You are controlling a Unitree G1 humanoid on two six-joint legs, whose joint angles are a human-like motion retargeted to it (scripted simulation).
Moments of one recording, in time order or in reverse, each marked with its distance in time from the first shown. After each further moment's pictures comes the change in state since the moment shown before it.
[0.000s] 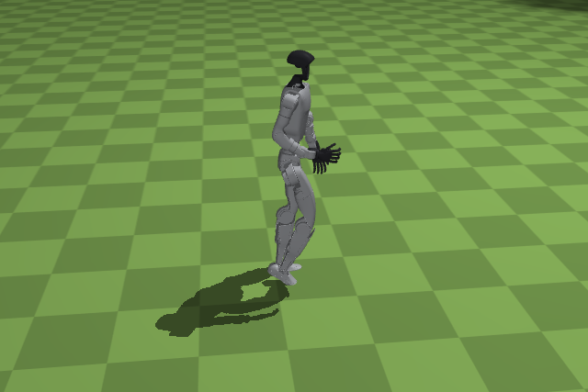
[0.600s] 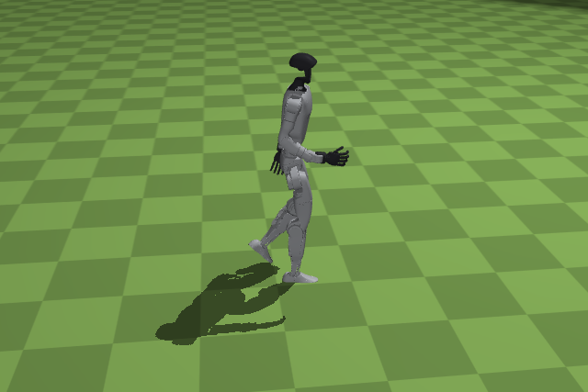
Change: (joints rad) left arm 0.345 -0.096 0.091 0.189 0.176 -0.033 0.080; right arm -0.101 -0.019 -0.057 0.032 0.086 0.029 -0.005; waist -0.047 -0.152 0.046; left_leg -0.105 0.059 0.017 0.801 0.256 -0.171; right_leg 0.269 -0.070 0.038 -0.588 -0.134 -0.122
